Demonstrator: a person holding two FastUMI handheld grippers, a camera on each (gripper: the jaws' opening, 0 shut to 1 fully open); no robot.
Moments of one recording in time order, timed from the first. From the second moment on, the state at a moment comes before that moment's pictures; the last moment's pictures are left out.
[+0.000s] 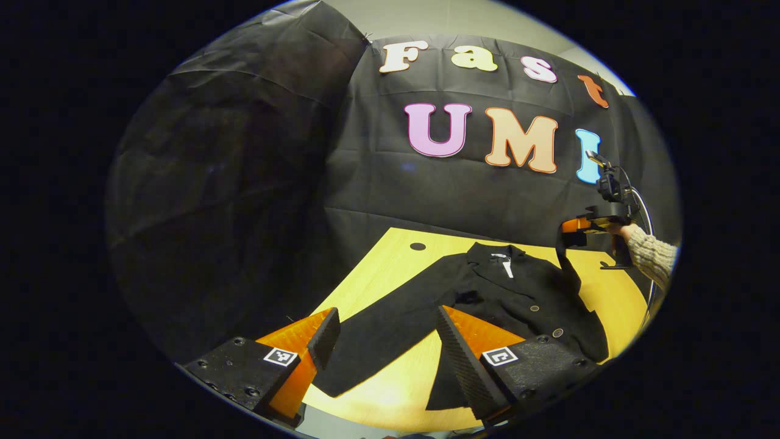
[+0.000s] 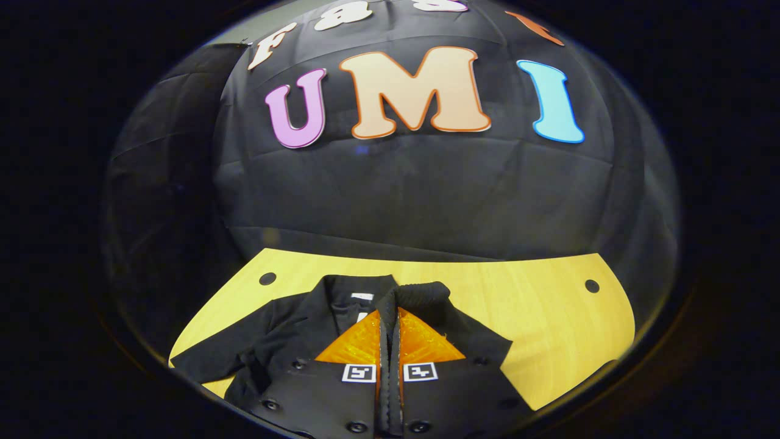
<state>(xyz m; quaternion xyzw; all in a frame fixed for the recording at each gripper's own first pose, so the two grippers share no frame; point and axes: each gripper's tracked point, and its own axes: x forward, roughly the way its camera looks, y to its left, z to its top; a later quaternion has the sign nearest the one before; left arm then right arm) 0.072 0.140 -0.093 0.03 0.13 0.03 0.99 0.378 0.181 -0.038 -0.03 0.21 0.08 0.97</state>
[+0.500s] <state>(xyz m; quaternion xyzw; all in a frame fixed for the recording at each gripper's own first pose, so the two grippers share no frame) 0.073 0.159 -0.113 0.01 0.16 0.04 0.99 0.399 0.314 -0.067 -0.06 0.22 0.15 0.96</state>
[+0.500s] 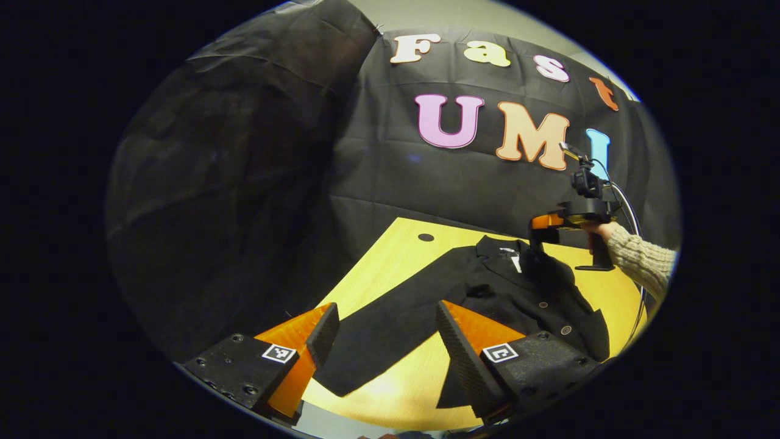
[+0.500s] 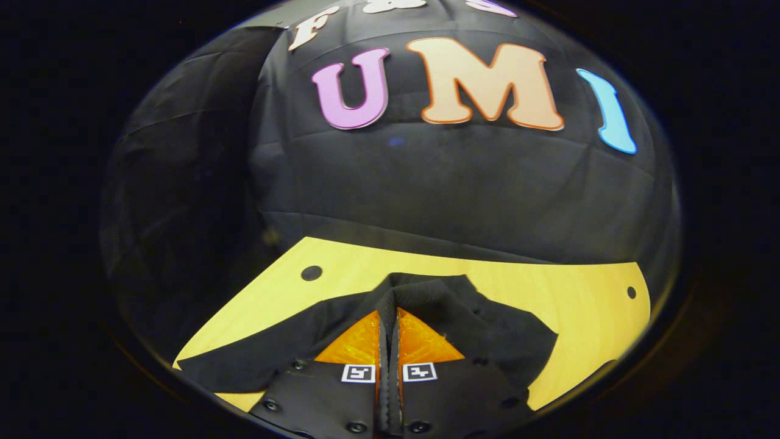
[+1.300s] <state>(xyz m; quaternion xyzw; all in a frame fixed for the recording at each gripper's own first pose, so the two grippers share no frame) 0.062 0.217 -0.196 -0.03 0.23 0.12 0.97 0.391 0.414 -0.174 -0.16 0.29 0.20 0.92</state>
